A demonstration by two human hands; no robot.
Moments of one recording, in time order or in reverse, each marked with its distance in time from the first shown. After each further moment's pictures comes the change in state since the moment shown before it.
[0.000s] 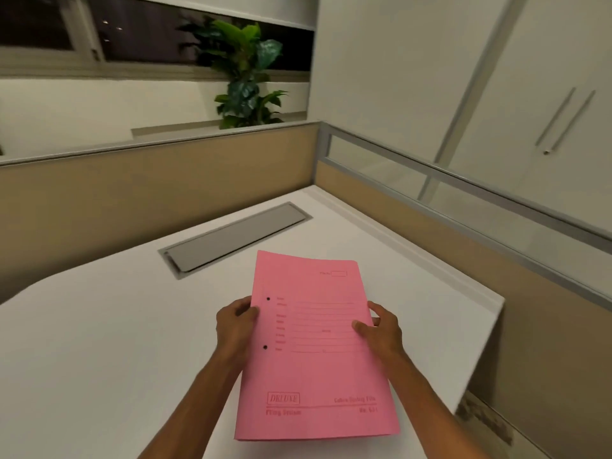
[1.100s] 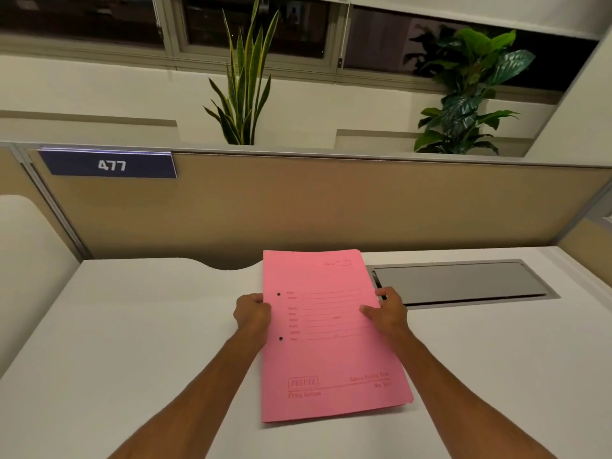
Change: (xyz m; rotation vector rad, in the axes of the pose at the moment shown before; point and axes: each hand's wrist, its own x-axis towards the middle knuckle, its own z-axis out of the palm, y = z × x) left_hand 0.117 0.023 -0.330 0.020 0.674 -0.157; right_hand -0.009 -0.128 0.421 -0.354 -0.493 -0.308
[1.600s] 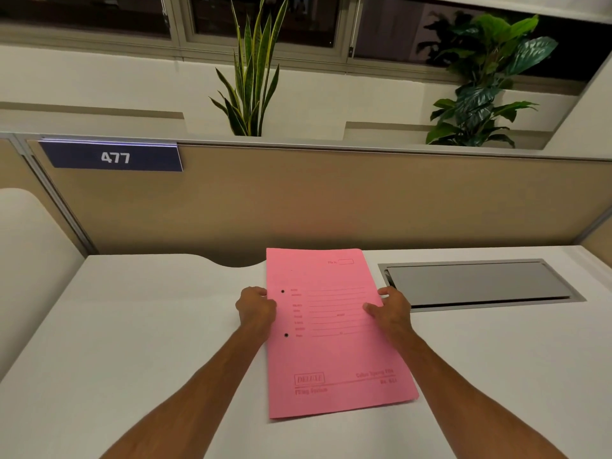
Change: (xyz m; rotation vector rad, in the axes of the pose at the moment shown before) left_hand 0.025 0.002 -0.002 0.137 0.053 0.030; right_hand 0.023 0.001 0.030 -0.103 0.028 0.002
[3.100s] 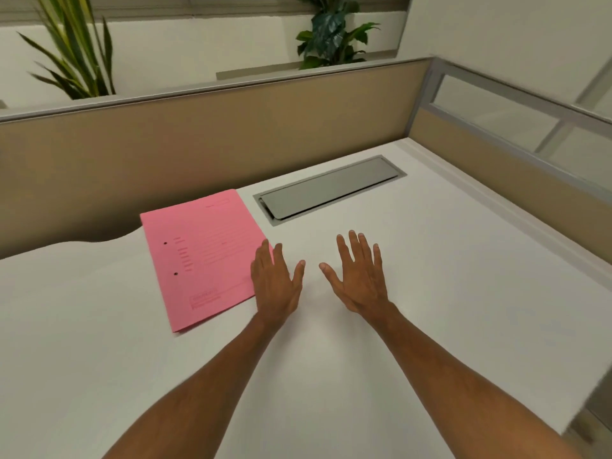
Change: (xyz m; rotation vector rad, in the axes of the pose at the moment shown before) left_hand -0.209 -0.057 0.130 0.574 -0.224 0.887; right_hand -0.159 0.148 -0.141 -0.733 0.282 -0.284
